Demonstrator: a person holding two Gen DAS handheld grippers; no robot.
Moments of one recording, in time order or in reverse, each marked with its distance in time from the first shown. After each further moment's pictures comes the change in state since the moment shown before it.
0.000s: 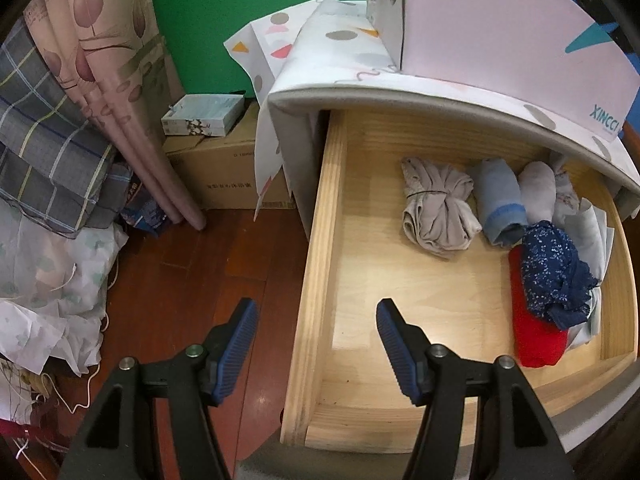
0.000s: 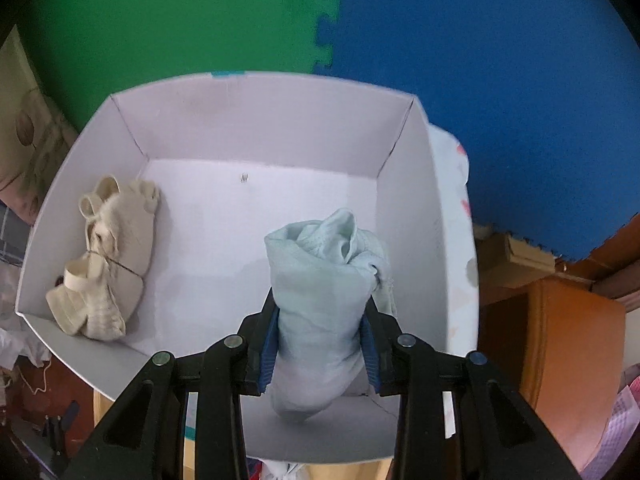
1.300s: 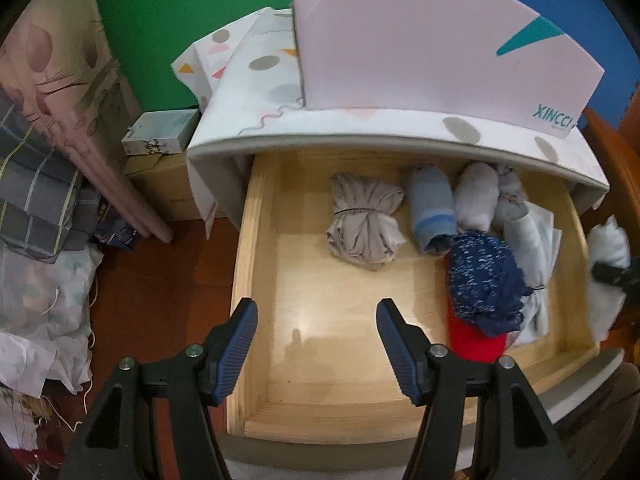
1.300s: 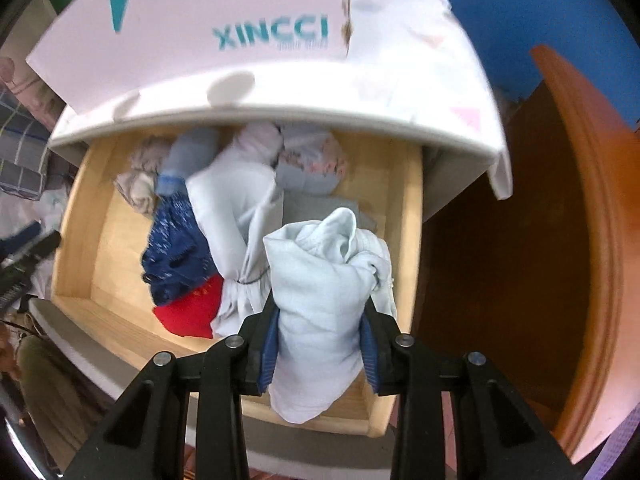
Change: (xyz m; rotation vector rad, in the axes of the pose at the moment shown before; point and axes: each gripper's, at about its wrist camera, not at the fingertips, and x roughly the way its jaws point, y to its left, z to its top) left arm -0.032 -0.046 0.023 0.079 0.027 -0.088; right arm 0.027 -0.058 -0.227 0.043 0.156 0.115
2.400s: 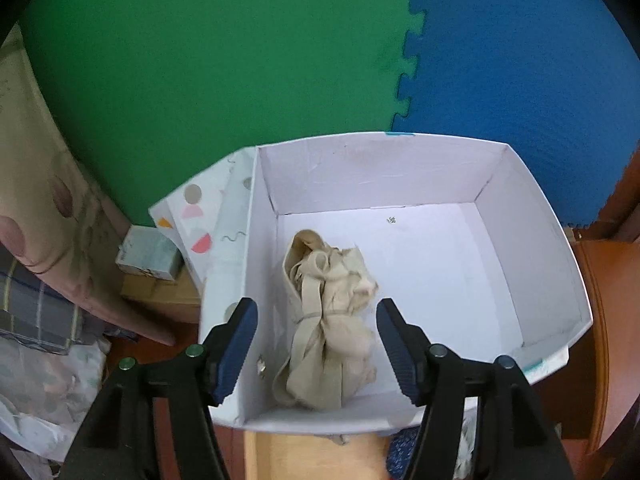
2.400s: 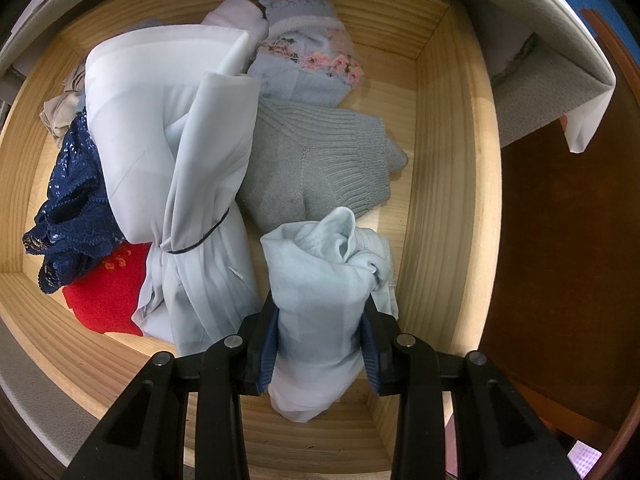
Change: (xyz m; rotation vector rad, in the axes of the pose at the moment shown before) left arm -0.062 -0.028 0.237 0.033 -0.137 -0.027; right arm 0.105 0.046 -0.023 -0.046 0.174 -0.115
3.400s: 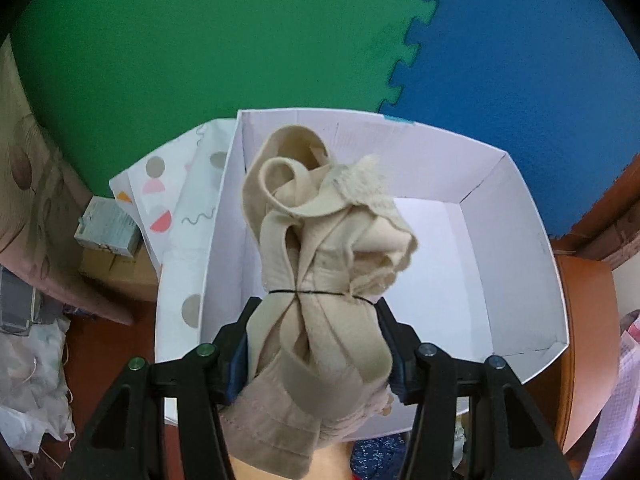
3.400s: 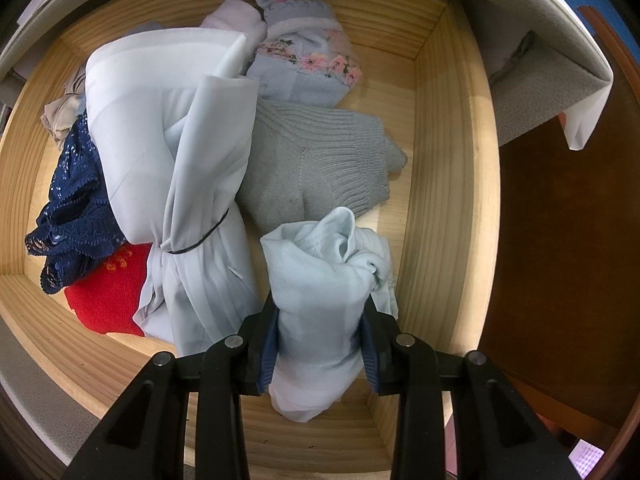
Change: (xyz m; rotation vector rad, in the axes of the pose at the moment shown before) left arm 0.045 0.011 0.014 -0.089 0.101 -0.146; right arm -0.001 -0.002 -0.001 0.005 -0.004 0.007
